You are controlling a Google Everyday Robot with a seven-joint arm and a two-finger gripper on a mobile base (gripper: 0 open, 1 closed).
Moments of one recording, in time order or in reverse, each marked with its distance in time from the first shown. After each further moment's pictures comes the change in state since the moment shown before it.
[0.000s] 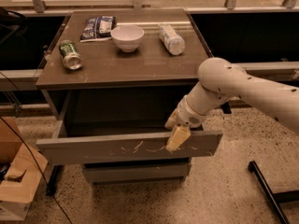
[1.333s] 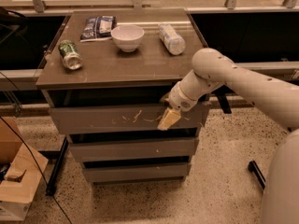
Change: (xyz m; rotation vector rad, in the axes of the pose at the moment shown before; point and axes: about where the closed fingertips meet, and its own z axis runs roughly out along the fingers) arm -0.023 -0.076 0.011 0.045 -0.087 -0.055
